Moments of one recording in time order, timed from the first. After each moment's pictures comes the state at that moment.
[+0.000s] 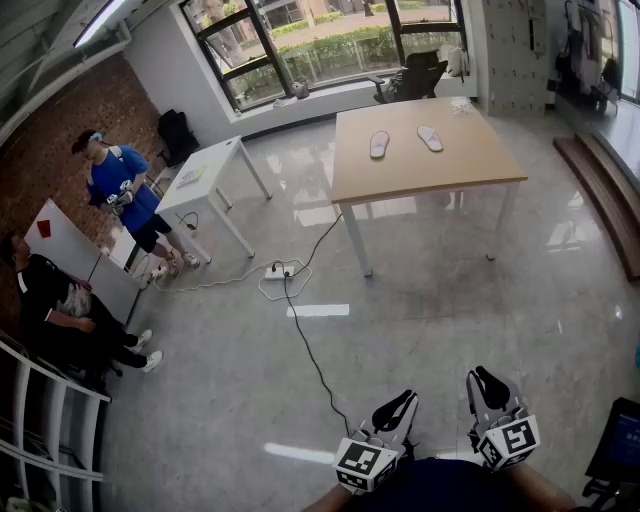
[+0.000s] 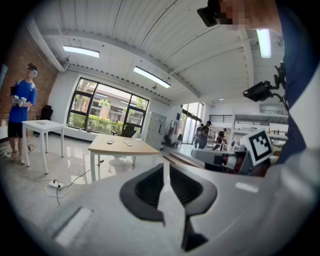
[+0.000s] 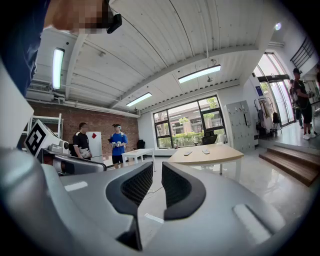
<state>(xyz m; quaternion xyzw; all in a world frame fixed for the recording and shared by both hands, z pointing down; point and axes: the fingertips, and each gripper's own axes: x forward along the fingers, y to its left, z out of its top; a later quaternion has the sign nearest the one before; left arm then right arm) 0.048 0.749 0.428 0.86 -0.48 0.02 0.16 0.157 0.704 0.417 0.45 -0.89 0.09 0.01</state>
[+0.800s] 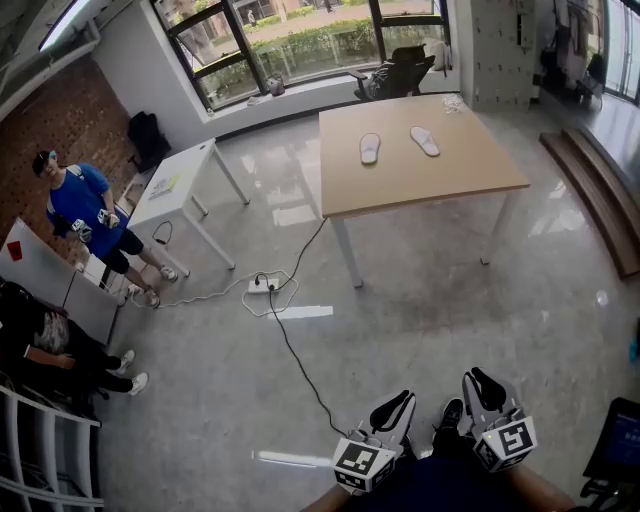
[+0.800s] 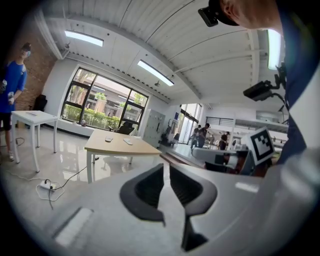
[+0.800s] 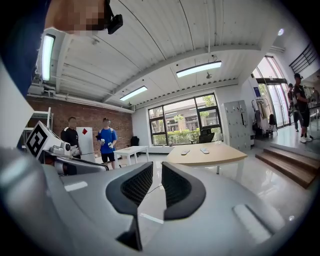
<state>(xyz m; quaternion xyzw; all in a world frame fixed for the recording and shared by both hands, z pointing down) -0.037 0.633 0.442 0.87 -0.46 0.01 0.17 0.073 0.597 0.417 0.48 -0.87 0.10 0.02</state>
